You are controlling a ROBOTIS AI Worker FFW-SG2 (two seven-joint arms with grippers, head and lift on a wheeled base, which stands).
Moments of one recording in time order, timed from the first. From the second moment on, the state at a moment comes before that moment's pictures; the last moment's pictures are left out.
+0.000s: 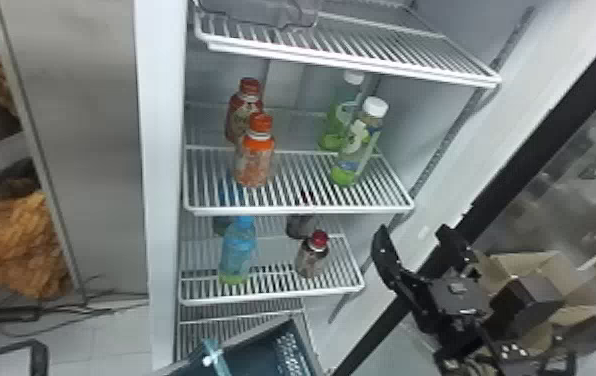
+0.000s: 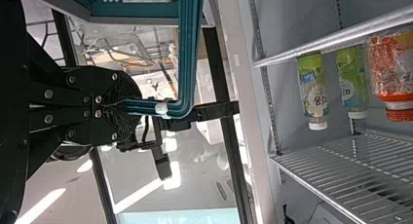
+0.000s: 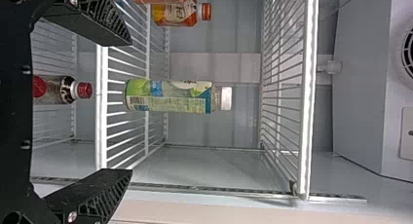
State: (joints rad) left arm 0.40 0.26 -0.11 -1.98 1.31 1.06 -0.53; right arm 0.63 -0.04 -0.29 -2.21 -0.17 -0.01 0.19
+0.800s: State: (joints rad) left arm 0.40 0.26 -0.11 -1.98 1.30 1.06 -0.53; right arm 0.62 -0.04 -0.30 -2.20 -0.17 -0.01 0.19
